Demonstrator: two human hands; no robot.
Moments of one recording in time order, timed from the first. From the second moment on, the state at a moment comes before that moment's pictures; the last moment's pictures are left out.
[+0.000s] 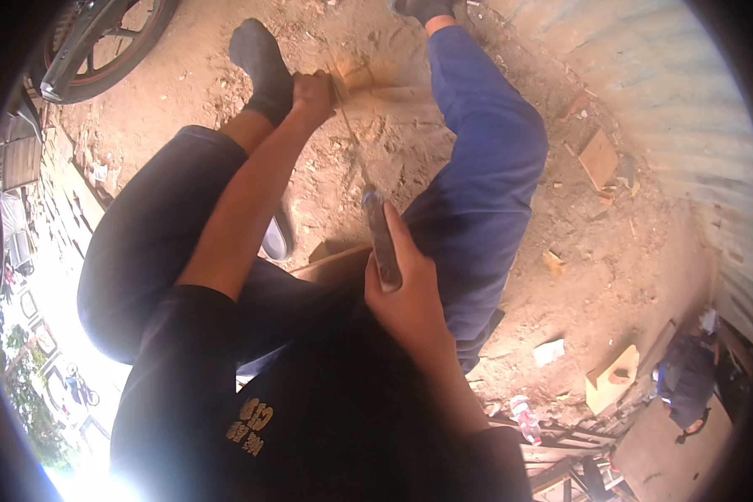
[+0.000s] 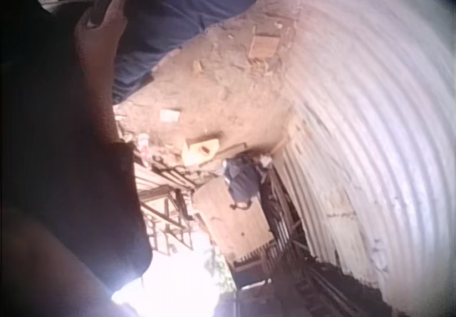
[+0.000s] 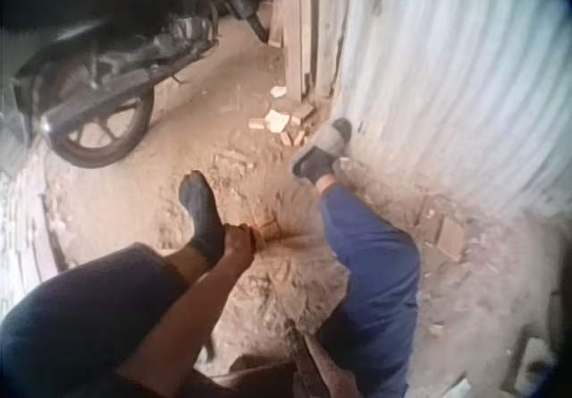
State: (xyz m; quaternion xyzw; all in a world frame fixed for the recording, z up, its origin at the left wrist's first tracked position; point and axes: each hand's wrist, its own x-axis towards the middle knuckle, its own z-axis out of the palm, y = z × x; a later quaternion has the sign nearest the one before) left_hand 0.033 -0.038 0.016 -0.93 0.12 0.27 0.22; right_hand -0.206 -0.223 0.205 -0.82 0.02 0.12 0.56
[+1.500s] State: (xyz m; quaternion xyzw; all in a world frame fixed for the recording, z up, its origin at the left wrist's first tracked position) left_hand 0.041 -0.033 0.010 -0.93 0.11 0.26 0.25; right_hand -0.221 -0.234 0.237 -0.83 0.03 0.15 0.53
